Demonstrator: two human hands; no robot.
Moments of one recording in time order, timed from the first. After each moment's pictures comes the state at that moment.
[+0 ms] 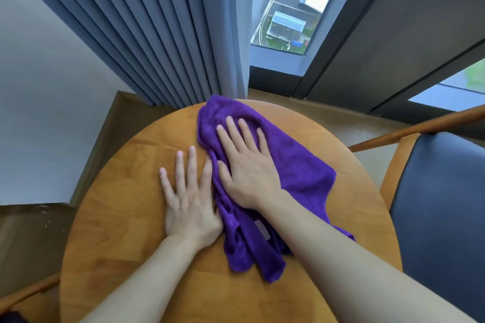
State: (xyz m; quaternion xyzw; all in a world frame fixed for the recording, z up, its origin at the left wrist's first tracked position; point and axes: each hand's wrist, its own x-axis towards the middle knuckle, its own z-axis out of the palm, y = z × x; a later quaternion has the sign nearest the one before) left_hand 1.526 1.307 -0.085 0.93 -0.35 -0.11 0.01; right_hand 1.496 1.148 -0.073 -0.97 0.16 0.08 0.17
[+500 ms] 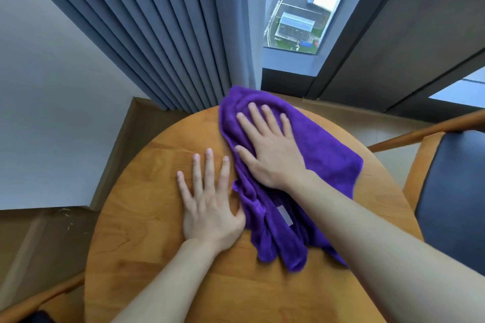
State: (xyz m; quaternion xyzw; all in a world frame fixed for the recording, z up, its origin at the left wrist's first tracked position) left_hand 1.528 1.306 -0.084 0.93 -0.33 -0.13 -0.01; right_hand 1.519 1.114 -0.074 -0.97 0.16 0.09 0.16
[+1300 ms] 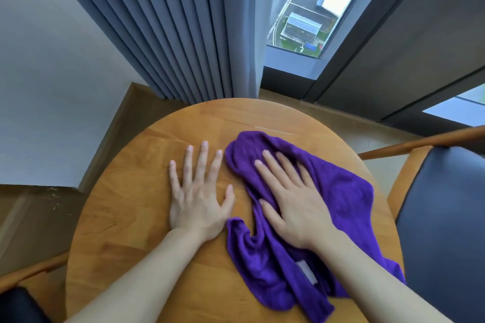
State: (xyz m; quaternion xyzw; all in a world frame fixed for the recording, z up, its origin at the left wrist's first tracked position) left_hand 1.526 1.303 -0.087 0.94 -0.31 -0.10 0.04; right_hand 1.401 1.115 -0.076 -0.98 0.10 0.09 0.18
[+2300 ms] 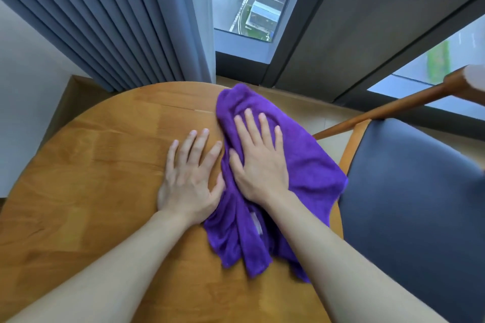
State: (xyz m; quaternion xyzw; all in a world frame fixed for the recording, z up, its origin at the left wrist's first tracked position) left_hand 1.492 1.238 -0.083 0.89 -0.43 -0.09 0.10; right_hand 1.412 1.086 -0.075 -0.95 0.27 0.06 0.15
